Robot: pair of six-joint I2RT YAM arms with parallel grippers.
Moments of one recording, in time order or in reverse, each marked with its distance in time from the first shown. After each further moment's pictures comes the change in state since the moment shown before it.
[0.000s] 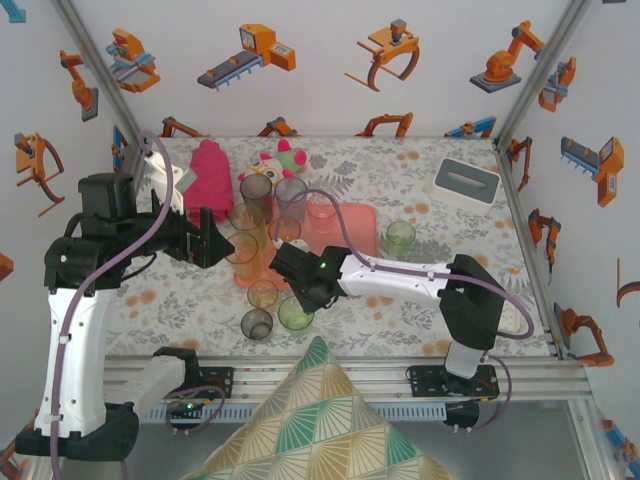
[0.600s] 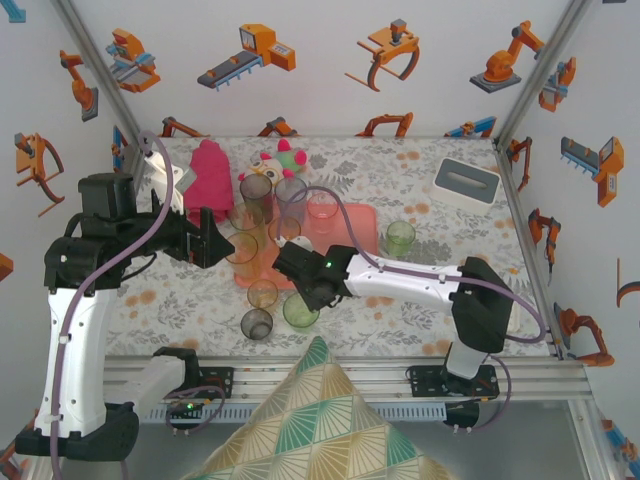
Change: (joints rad) left arm 0.000 0.000 0.000 0.000 0.000 0.000; right arm 0.006 -0.048 0.003 -0.050 0.057 -0.031
